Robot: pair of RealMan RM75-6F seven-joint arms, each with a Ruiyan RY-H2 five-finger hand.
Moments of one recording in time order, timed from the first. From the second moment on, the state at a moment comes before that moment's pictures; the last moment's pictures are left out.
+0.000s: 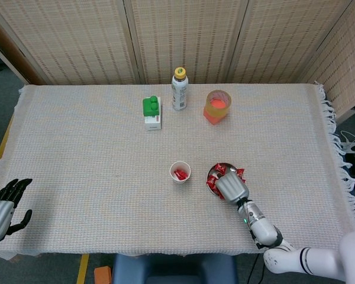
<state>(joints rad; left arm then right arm) -0.14 -1.05 0.01 -1.54 1.54 1.39 -0.12 0.71 -1.58 -0.02 -1.45 -1.05 0.97 -0.81</state>
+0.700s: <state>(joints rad) -0.14 -1.05 0.01 -1.54 1.54 1.39 -0.12 0.69 -1.57 -0.01 -1.45 -1.07 0.99 -0.81</state>
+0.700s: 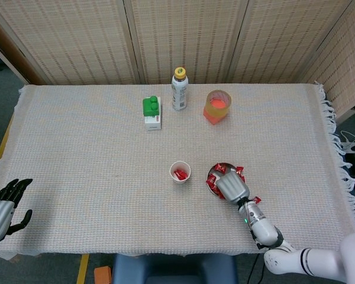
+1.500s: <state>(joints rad) -0.14 -1.05 0.01 -1.54 1.53 1.39 -0.11 0.72 -1.54 0.07 -1.52 -1.04 0.98 -0.77</state>
